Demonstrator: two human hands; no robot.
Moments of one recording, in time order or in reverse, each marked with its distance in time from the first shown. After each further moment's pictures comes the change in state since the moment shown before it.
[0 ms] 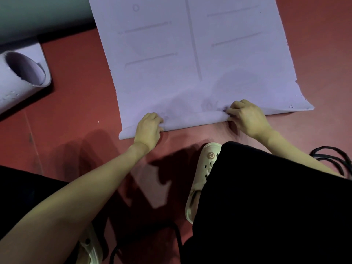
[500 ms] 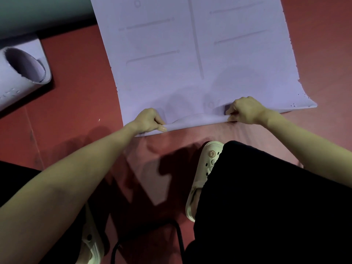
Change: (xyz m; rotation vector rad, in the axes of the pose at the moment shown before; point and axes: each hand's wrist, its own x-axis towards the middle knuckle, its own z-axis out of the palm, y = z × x) left_hand 0.041 -0.014 -0.024 -0.249 -0.536 -0.266; right_hand 0.036 0.002 -0.025 0.003 -0.485 0.093
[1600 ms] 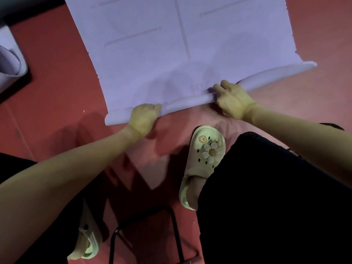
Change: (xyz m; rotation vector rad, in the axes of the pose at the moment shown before) left_hand -0.012 0.017 0.047 0.708 0.436 0.463; right_hand -0.012 -0.012 0.031 -0.608 0.157 -0.251
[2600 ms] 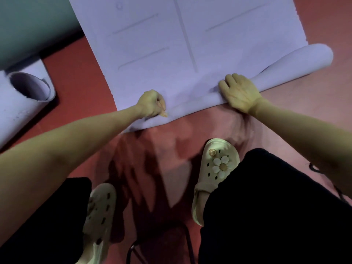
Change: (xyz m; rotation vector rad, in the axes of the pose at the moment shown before) left_hand 0.079 -0.051 -0.029 -0.526 -0.433 -0.442; right_hand 0.048 0.035 0.043 0.166 0.634 0.195
